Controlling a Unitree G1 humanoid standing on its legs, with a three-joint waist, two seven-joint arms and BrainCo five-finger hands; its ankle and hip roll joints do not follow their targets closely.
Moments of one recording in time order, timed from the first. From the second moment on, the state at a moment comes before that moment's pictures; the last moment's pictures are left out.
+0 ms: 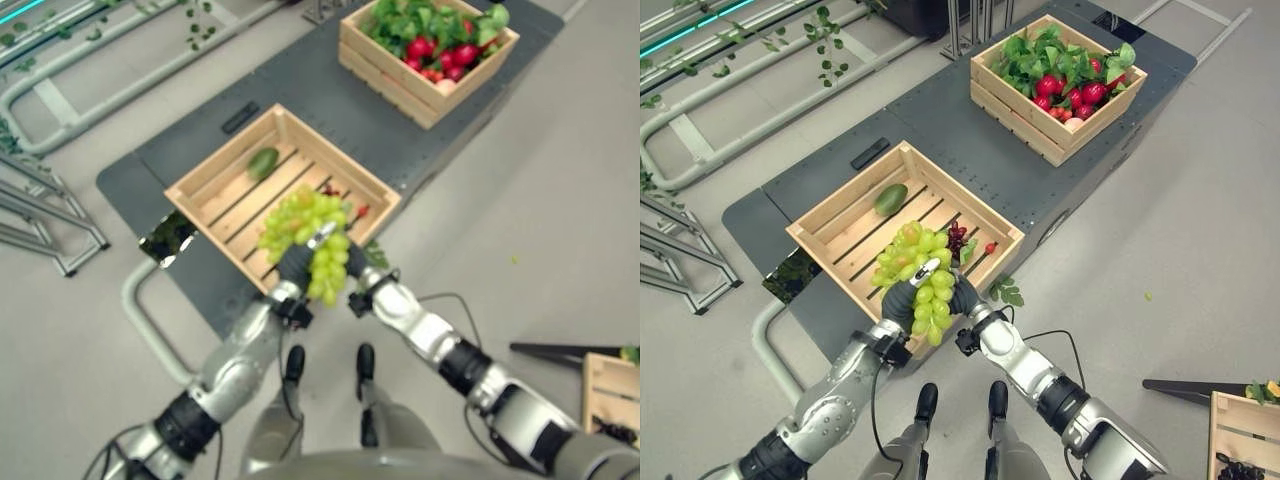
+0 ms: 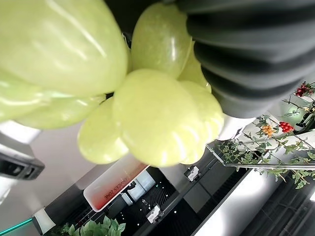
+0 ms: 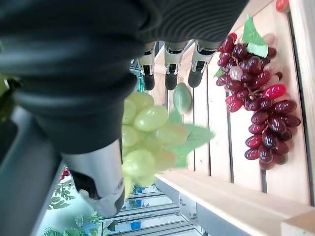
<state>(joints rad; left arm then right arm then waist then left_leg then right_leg) -0.16 0.44 -0.59 -0.21 -1.04 -0.14 0.13 -0.50 -0.24 0.72 0.37 0.18 -0.12 -0.16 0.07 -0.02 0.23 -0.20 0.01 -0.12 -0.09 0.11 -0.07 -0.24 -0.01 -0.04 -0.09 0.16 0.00</state>
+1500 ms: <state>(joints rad) -0.17 0.44 -0.61 -0.21 -1.11 -0.16 0.12 -0.50 -0.14 0.75 0.47 0.48 -0.14 -0.14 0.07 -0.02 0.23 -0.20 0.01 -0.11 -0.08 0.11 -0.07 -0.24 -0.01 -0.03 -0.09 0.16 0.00</state>
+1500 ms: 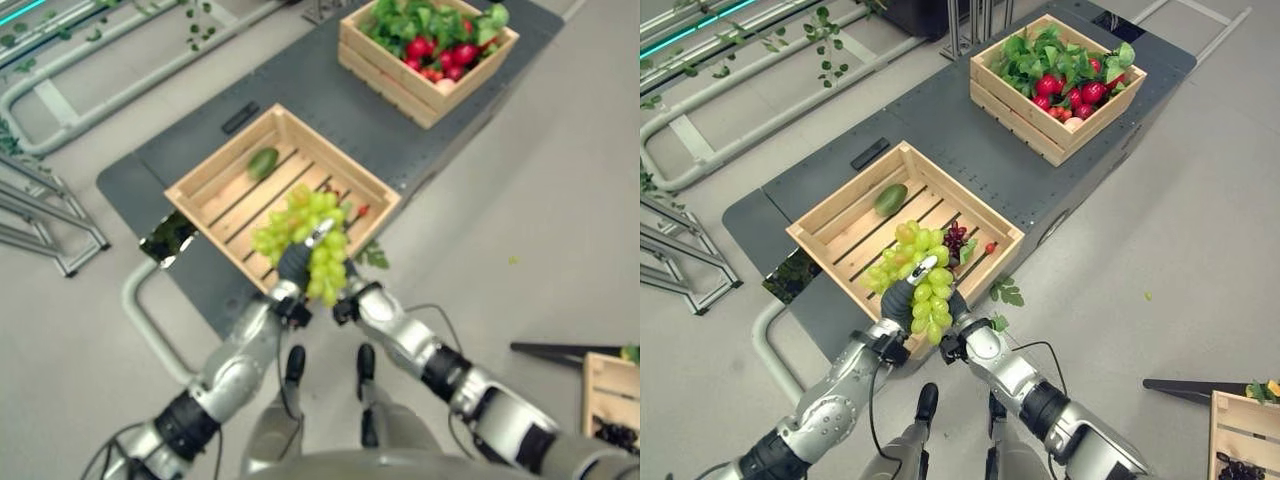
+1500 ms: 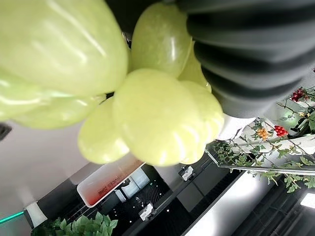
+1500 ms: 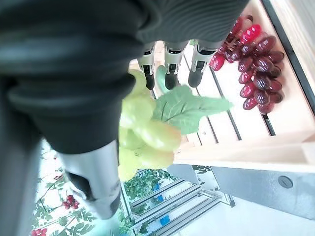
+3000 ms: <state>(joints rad) -0.17 0.42 -0.68 -0.21 -1.12 -0.14 0.09 -0.41 -0.14 0.71 0.44 0.58 -0.16 -0.12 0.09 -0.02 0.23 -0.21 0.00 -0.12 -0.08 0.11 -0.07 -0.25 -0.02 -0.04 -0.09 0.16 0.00</state>
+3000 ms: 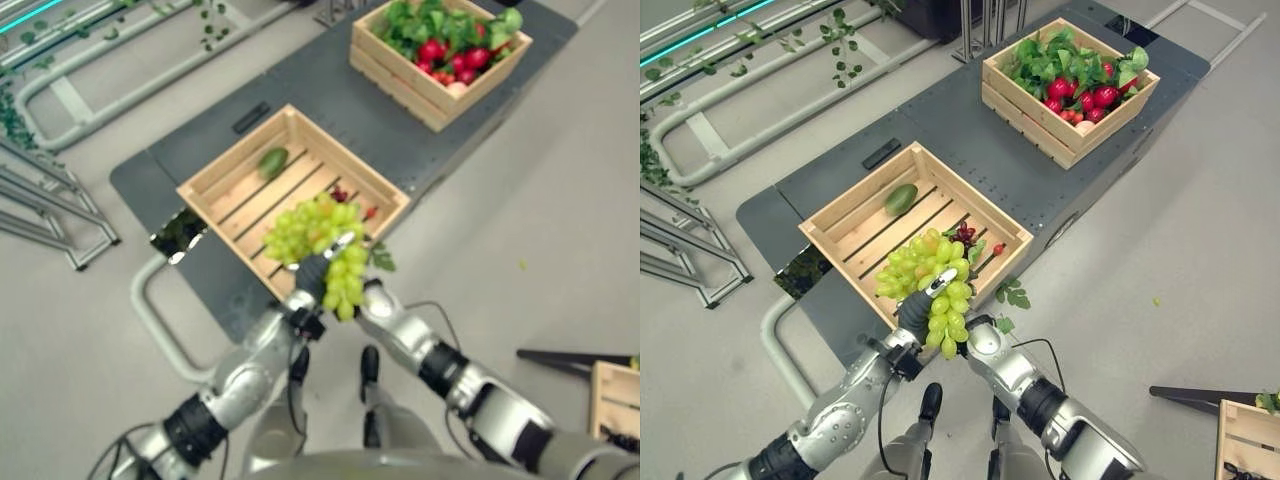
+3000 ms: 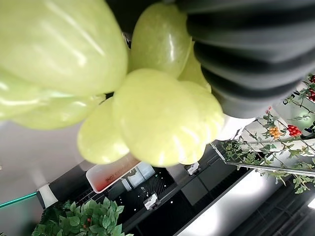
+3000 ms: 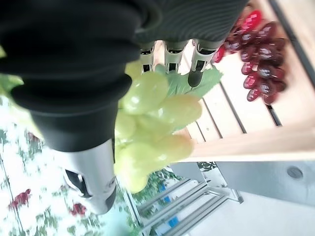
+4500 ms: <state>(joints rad) -0.18 0.42 -0.67 -0.21 -1.13 -0.16 0.09 -0.48 -0.05 0.73 0.51 0.81 -0.21 -0.10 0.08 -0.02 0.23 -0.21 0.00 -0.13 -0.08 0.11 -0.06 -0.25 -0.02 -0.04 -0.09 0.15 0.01</state>
